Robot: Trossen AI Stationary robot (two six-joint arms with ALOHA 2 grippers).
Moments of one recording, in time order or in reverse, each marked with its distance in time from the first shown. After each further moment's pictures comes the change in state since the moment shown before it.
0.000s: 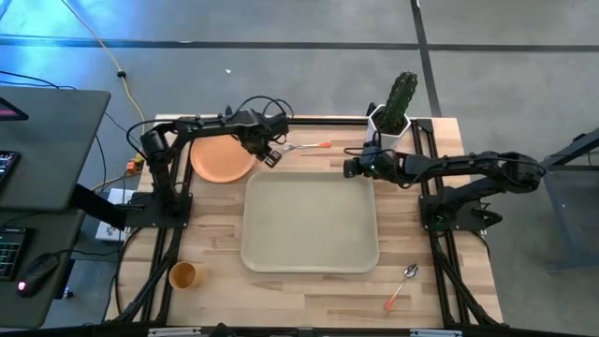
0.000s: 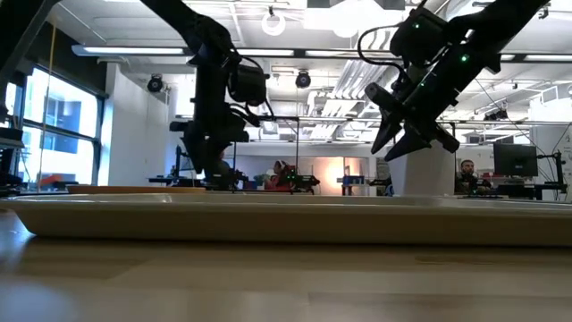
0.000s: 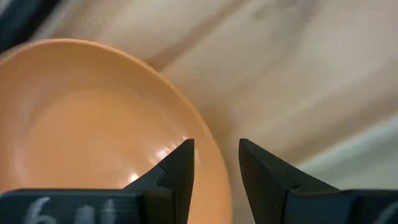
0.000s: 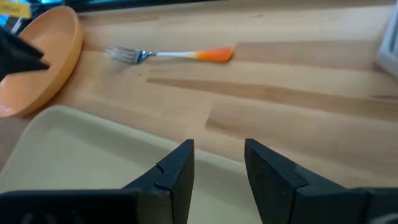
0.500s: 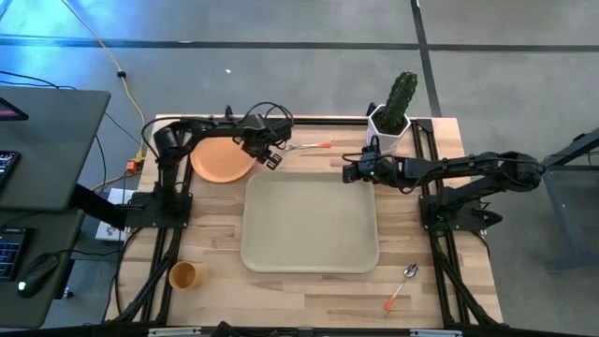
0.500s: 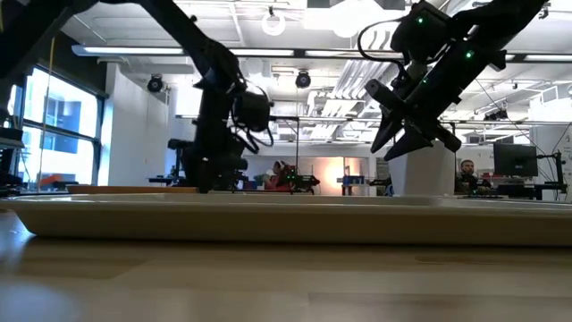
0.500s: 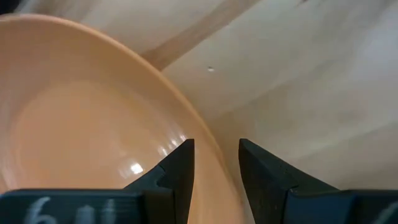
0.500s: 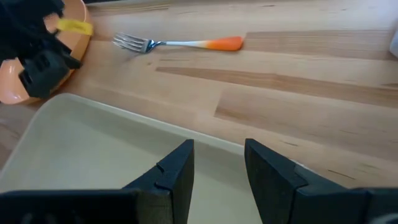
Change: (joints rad) left arm 0.007 0.129 -0.007 0.024 -0.019 -0.042; right arm 0.051 0.000 0.000 -0.010 0.023 0.023
